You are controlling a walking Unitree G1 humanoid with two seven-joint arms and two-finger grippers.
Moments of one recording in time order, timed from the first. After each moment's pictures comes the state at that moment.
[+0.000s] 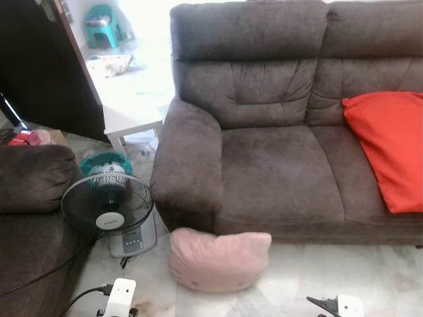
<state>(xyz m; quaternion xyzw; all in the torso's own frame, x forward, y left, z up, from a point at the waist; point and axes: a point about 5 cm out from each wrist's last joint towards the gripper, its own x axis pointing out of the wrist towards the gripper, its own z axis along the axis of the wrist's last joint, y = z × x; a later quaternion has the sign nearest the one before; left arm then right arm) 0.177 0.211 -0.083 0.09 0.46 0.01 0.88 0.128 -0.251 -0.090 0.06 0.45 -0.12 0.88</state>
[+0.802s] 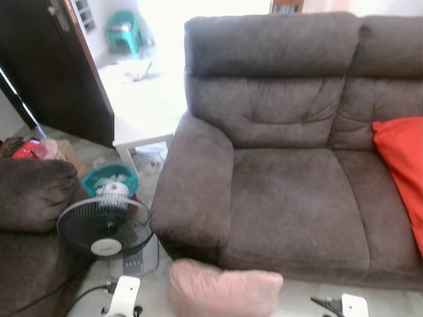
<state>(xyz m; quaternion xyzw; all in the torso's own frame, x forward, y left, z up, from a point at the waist) 0.183 0.211 -0.080 0.10 0.45 0.01 0.89 0.136 -0.250 -0.087 0.06 0.44 -0.12 0.89</state>
